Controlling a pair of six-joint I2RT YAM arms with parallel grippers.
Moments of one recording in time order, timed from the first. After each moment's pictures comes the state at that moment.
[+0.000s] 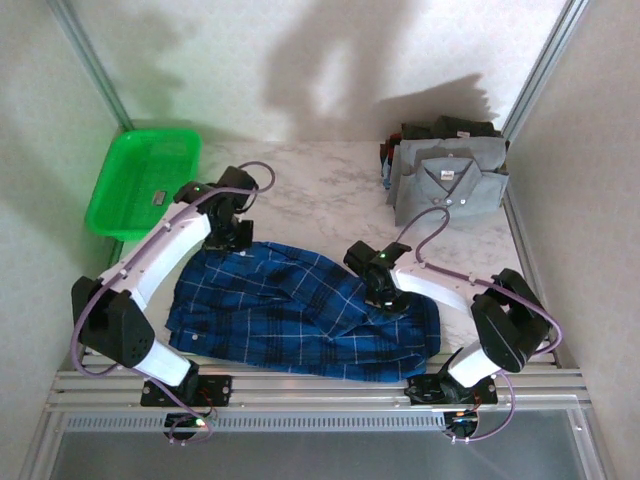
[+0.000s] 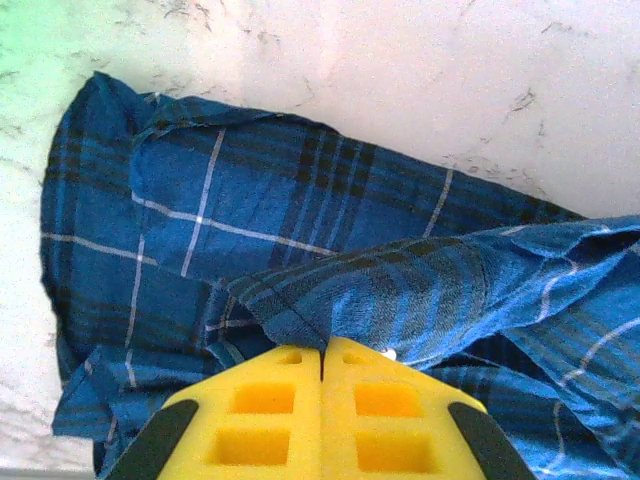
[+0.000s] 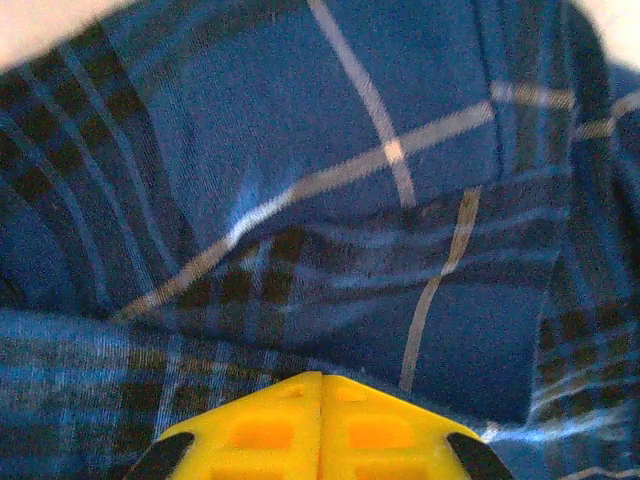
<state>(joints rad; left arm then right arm) -0.38 1.53 1.42 -1.23 -0.12 -0.44 0.80 1.53 0.95 -1.03 0.22 1.16</state>
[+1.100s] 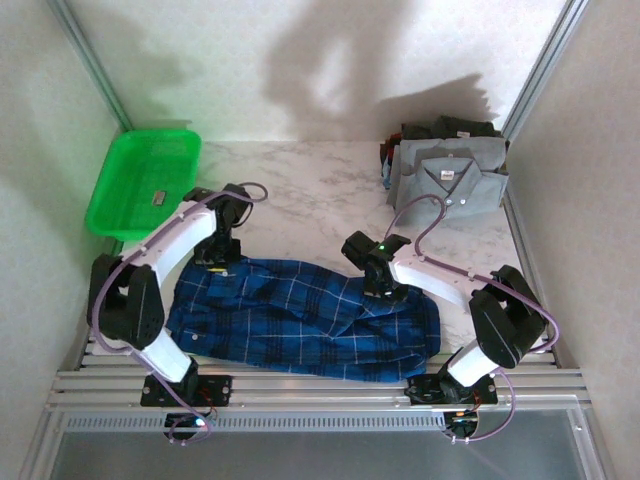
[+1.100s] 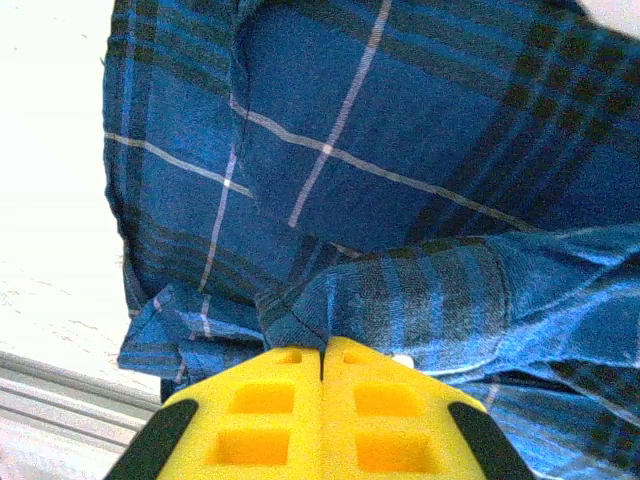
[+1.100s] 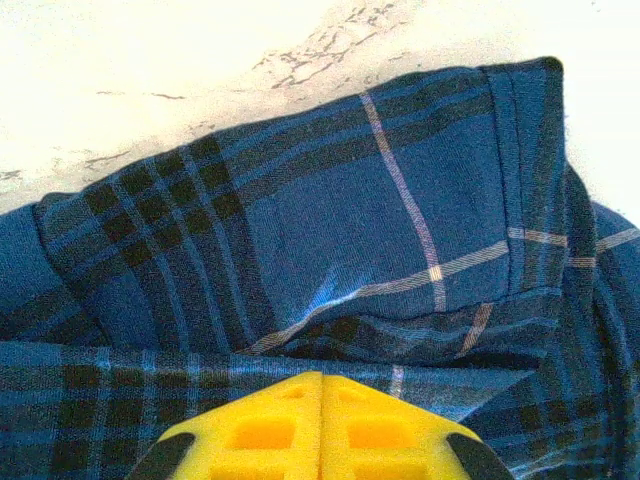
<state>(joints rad) -0.29 1.65 1.29 -1.28 -0.20 -0.46 0.78 1.56 1.01 -1.01 0.28 1.02</state>
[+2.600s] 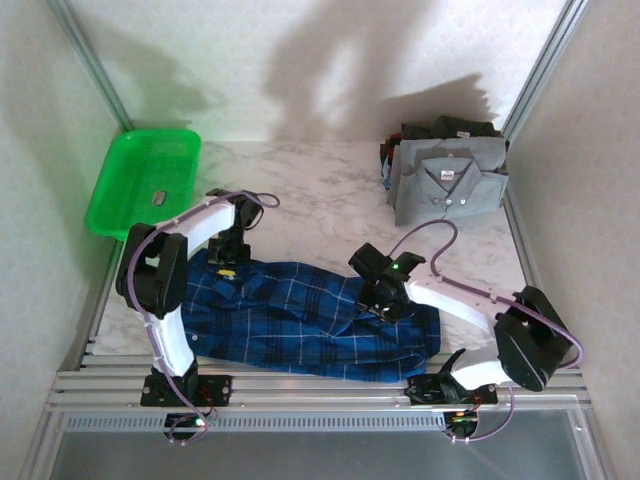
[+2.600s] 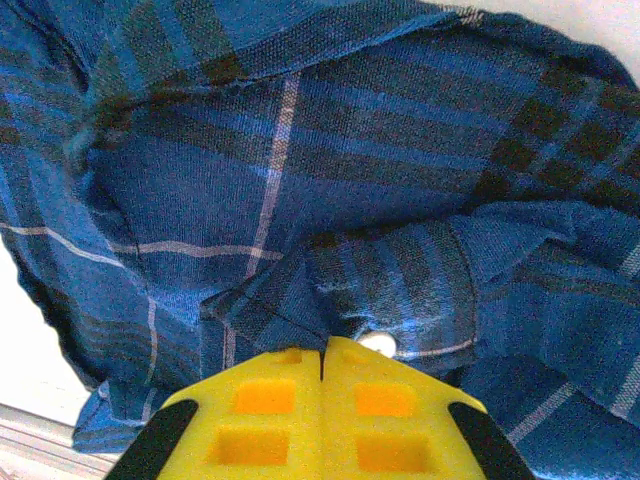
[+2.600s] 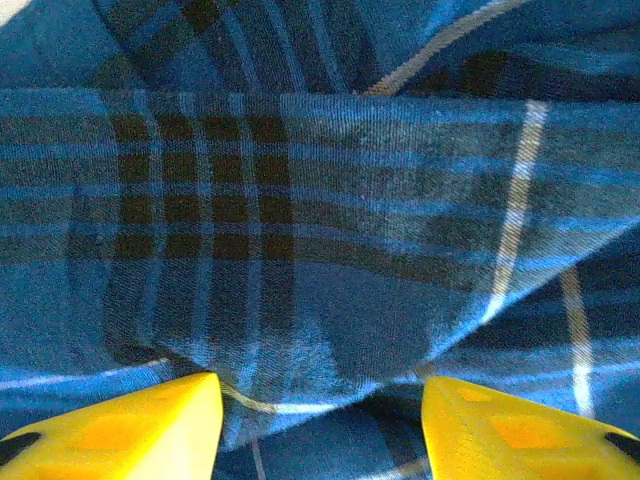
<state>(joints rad) -0.30 1.88 1.32 -1.20 -0.19 -0.40 0.82 1.41 0.85 -0.85 -0.01 1.19</state>
